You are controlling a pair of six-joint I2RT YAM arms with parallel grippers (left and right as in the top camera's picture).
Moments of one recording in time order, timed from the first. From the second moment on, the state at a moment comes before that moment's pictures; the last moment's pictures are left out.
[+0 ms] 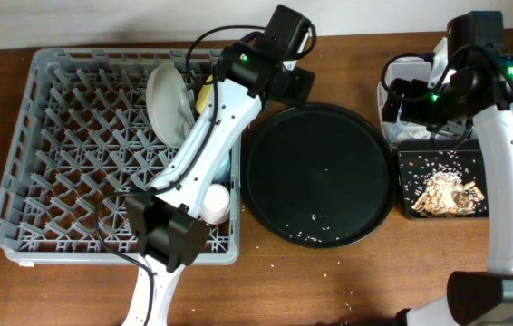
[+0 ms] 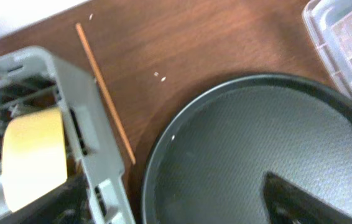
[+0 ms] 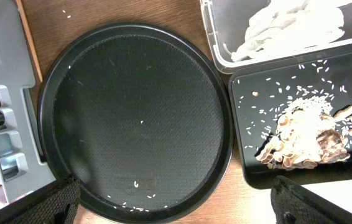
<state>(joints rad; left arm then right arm) -0.57 2.28 2.47 -1.18 -0.10 -0.12 -0.05 1.69 1.91 -1.43 -0.09 0.24</state>
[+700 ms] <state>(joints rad) -0.26 1.92 2.59 -1.59 -0.15 -0.12 -0.05 1.69 1.91 -1.43 -0.09 0.24</state>
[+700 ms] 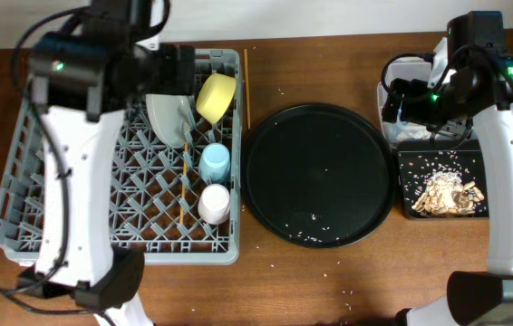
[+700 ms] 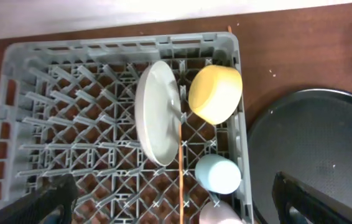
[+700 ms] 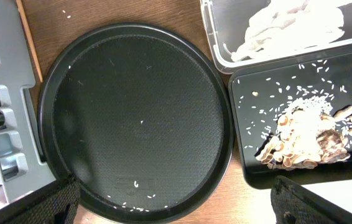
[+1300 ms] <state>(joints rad) -0.26 1.94 2.59 -1.59 -0.15 -0.12 -0.03 1.54 1.83 -1.31 -0.09 0.24</state>
